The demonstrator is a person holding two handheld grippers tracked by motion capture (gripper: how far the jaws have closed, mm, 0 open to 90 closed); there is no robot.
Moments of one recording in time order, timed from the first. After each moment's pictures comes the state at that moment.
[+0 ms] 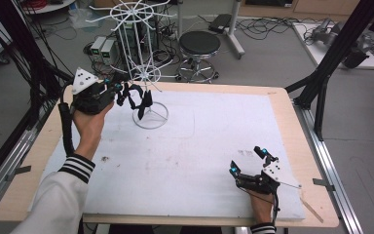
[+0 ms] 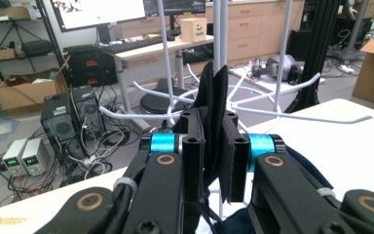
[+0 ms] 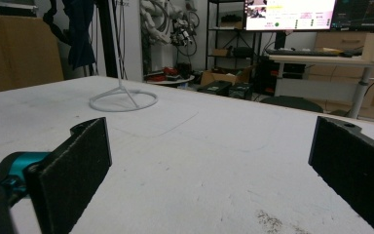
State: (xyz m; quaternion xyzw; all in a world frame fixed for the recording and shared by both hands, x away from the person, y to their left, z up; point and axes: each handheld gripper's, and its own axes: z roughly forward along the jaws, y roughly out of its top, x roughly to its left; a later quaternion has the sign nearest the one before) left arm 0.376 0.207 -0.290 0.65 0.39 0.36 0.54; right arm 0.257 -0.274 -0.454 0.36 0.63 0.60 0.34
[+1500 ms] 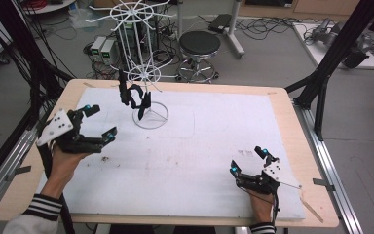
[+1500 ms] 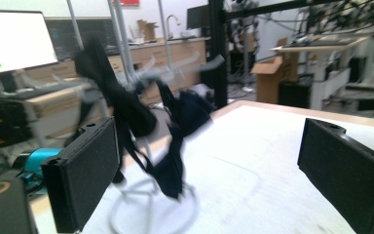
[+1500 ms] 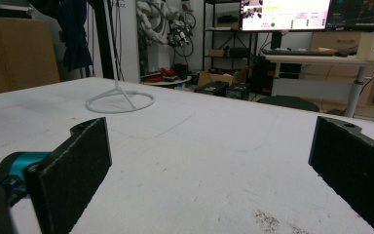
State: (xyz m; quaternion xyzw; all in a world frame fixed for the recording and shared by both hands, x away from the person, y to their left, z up) left arm 0.304 0.263 -0.365 0.66 0.22 0.29 0.65; right arm 0.256 -0.274 -0.454 0.37 0.62 0.60 0.34
